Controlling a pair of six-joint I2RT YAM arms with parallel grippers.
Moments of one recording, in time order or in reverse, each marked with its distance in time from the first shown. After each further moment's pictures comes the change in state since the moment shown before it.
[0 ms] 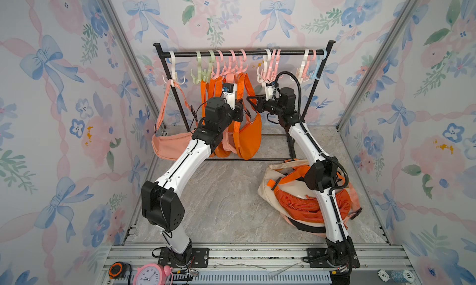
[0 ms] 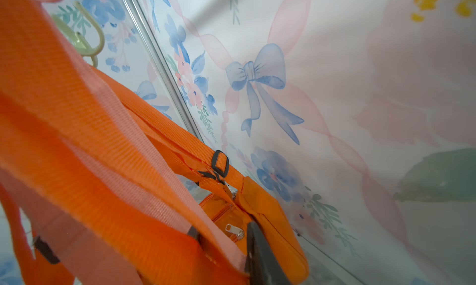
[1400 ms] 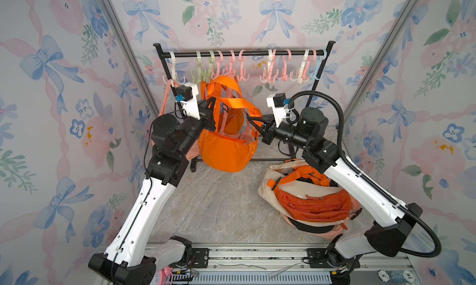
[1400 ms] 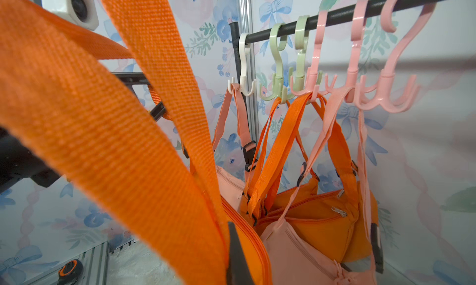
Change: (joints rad) left arm 0.079 -0.585 -0.286 -0.025 0.072 -0.031; right arm 0.334 -1.057 -1.049 0.018 0.243 -0.203
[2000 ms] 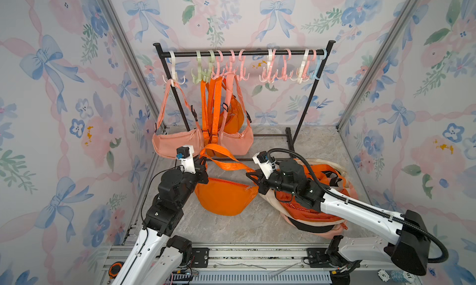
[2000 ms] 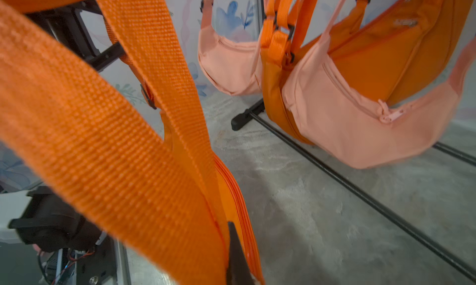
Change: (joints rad) left arm -0.016 -0.446 -0.712 -0.183 -0.187 -0.127; right arm 0.189 -0.148 -0.681 0.118 0.216 0.038
